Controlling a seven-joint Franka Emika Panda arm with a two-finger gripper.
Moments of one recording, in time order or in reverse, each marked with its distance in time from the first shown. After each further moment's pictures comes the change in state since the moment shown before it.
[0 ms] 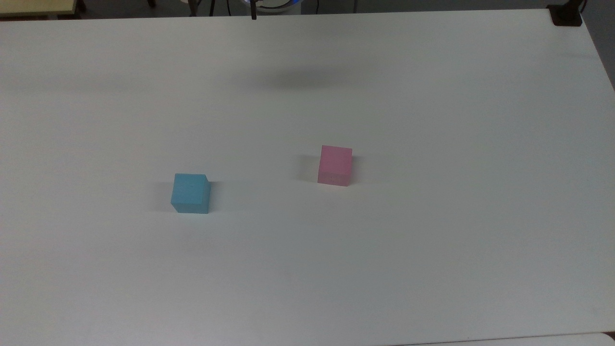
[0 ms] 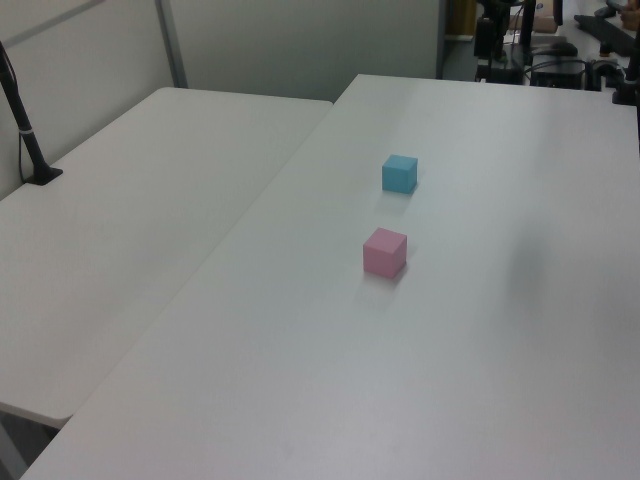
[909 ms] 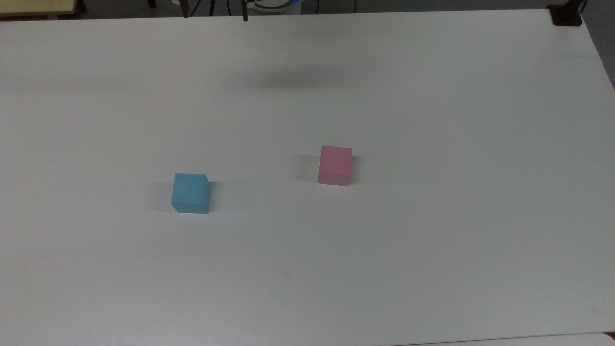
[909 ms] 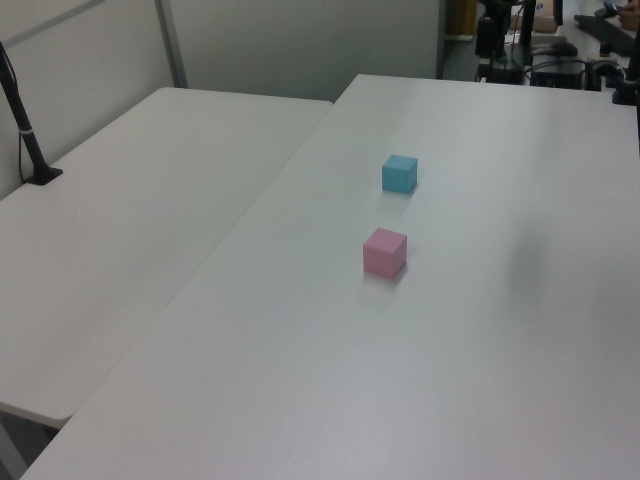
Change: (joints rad) arm -0.027 0.010 -0.008 -0.001 0.000 0.012 -0.049
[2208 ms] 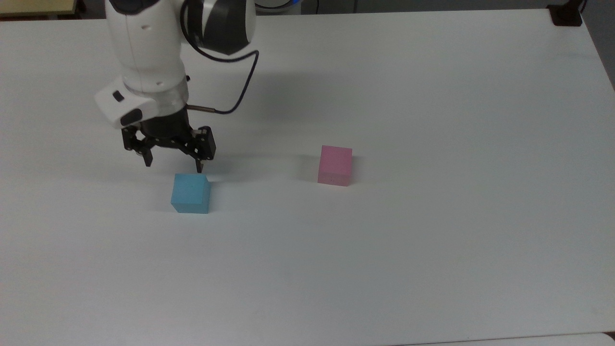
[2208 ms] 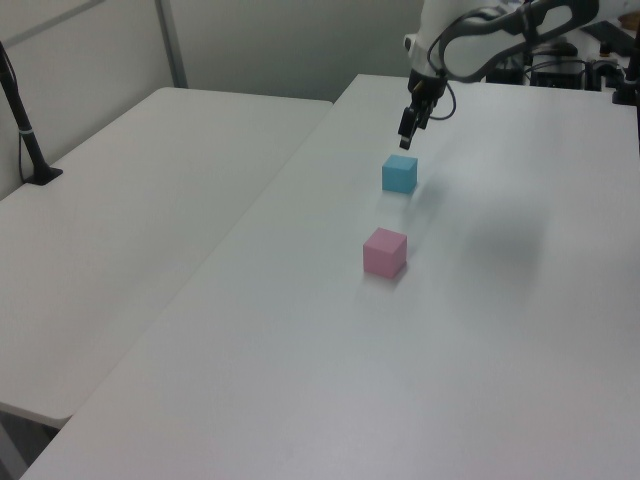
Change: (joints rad) arm -0.113 0.435 -0.005 -0.014 0.000 0.686 0.001
